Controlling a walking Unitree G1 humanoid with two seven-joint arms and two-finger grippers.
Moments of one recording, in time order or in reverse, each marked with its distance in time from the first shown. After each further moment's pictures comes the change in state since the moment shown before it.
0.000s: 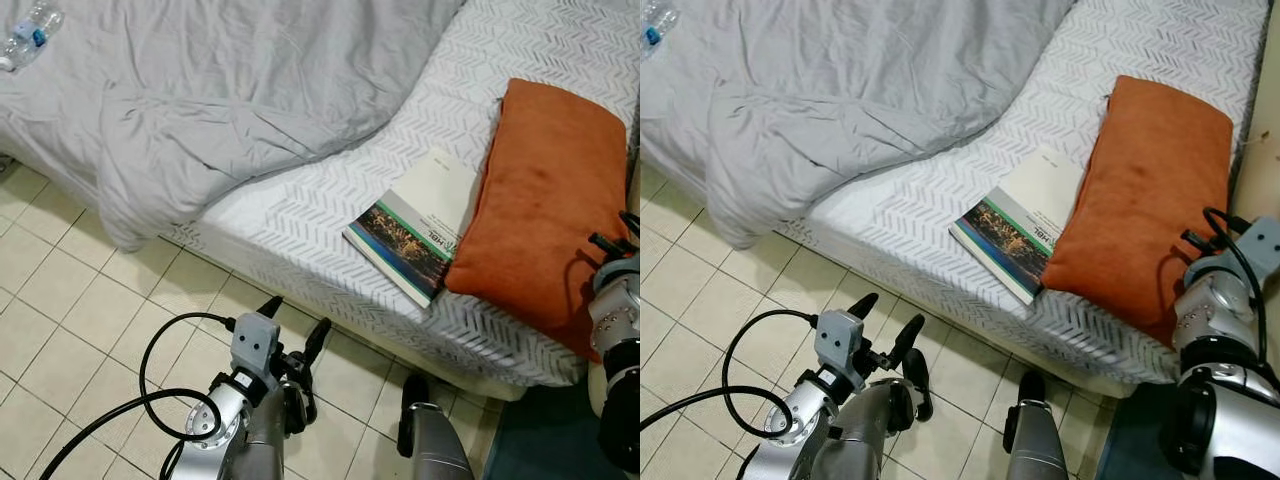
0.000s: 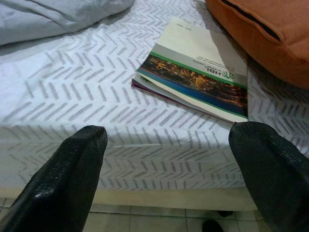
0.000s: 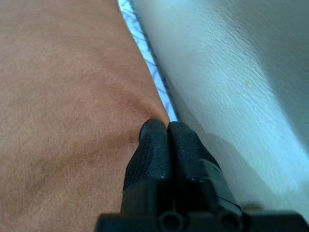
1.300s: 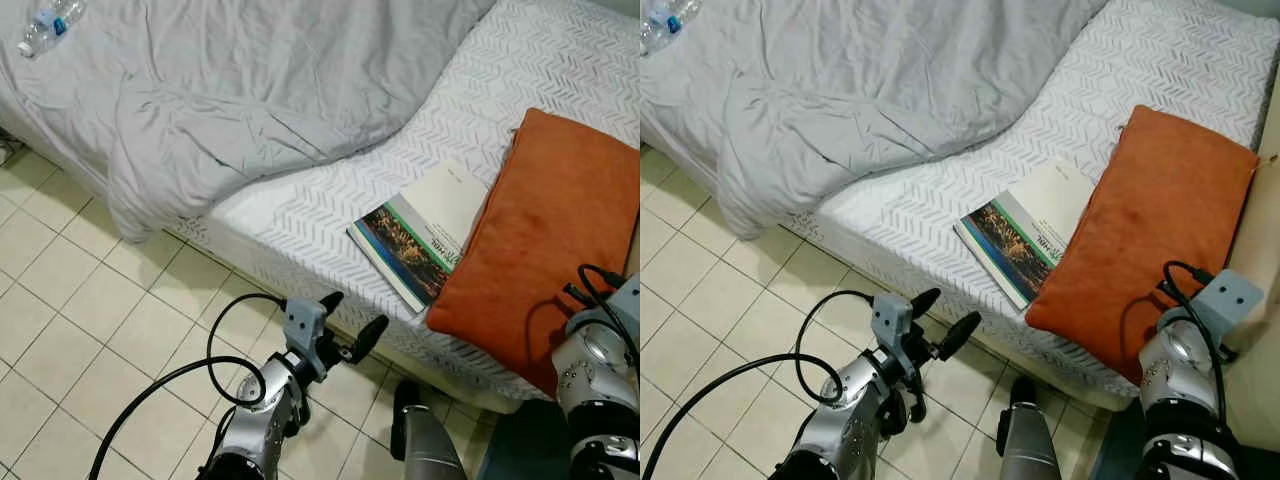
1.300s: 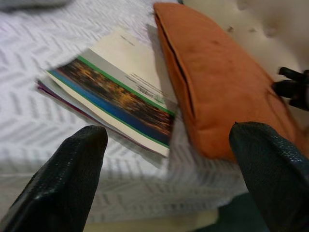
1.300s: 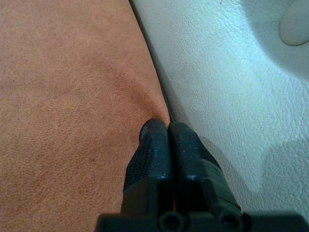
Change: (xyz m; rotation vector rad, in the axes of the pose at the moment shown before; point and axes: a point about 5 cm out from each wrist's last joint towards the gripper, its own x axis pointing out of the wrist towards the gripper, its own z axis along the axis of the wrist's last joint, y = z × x) left arm 0.052 -0.040 -0.008 -0.225 -0.011 -0.274; right arm -0.034 -0.015 -0.055 -0.135 0.018 -0.116
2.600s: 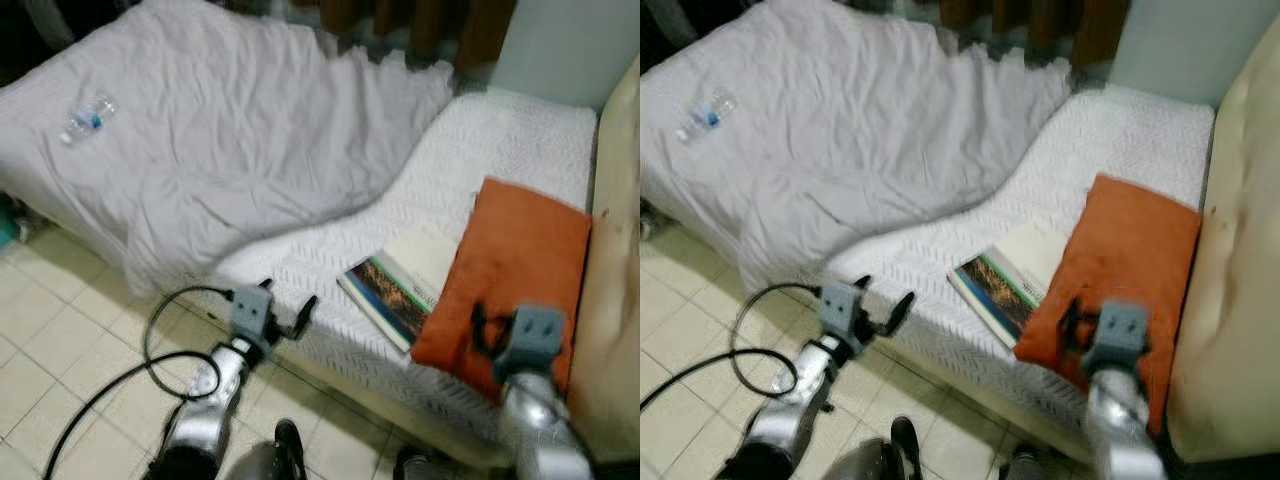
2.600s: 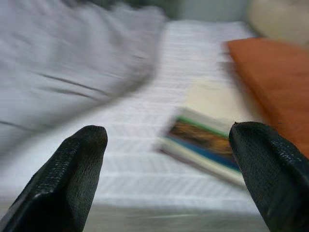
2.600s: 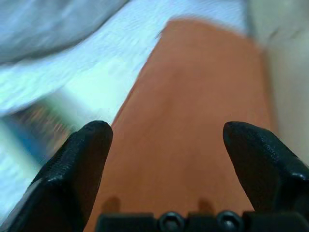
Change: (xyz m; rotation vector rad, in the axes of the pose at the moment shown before) left arm -0.048 0.073 0.022 0.272 0.085 0.397; right arm -0.102 0.025 -0.066 -0.369 -0.009 0.553
